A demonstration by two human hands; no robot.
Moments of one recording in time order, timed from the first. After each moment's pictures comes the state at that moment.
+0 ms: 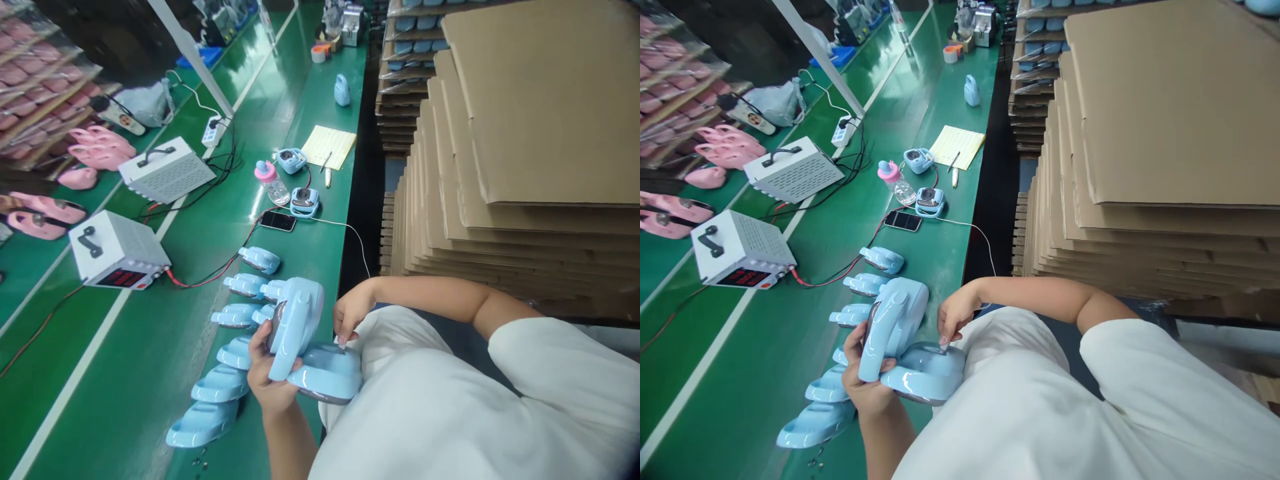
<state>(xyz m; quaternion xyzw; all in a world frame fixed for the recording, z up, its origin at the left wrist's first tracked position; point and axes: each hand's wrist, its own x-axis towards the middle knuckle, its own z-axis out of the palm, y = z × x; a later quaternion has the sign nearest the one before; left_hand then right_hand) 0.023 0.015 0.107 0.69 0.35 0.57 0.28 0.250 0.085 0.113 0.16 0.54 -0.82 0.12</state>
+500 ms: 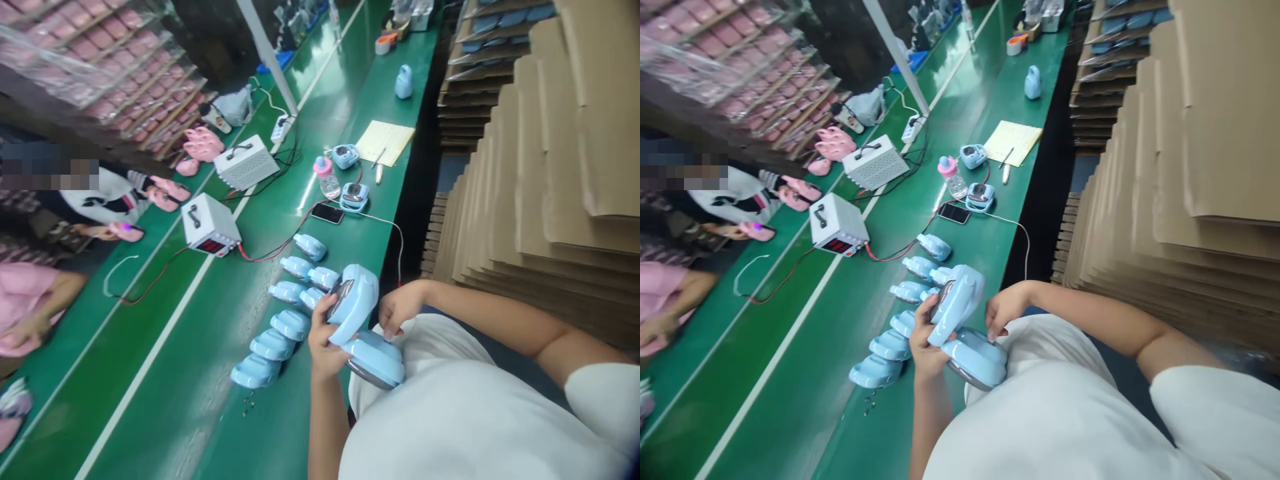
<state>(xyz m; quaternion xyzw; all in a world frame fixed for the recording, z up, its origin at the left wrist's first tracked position) 0.034 0.016 0.117 0.72 0.37 0.52 0.28 0.252 0.088 0.119 0.11 0.63 -0.75 0.13</state>
